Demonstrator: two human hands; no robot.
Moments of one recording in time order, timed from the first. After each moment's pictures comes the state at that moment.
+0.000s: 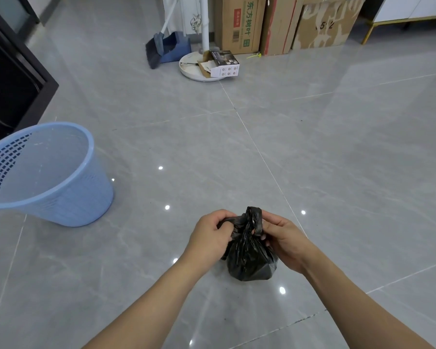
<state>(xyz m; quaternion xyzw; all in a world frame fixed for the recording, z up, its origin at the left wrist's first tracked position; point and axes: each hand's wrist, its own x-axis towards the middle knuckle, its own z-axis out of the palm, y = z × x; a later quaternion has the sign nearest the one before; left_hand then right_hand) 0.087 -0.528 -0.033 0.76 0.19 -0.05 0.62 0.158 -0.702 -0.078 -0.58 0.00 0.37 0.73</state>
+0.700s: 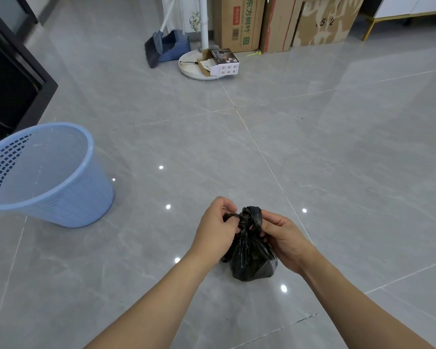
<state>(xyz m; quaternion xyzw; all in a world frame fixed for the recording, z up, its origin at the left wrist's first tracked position) 0.101 -0.534 -0.035 0.76 0.21 -0.02 0.61 0.152 -0.697 -0.075 -0.57 0.00 0.35 0.75</state>
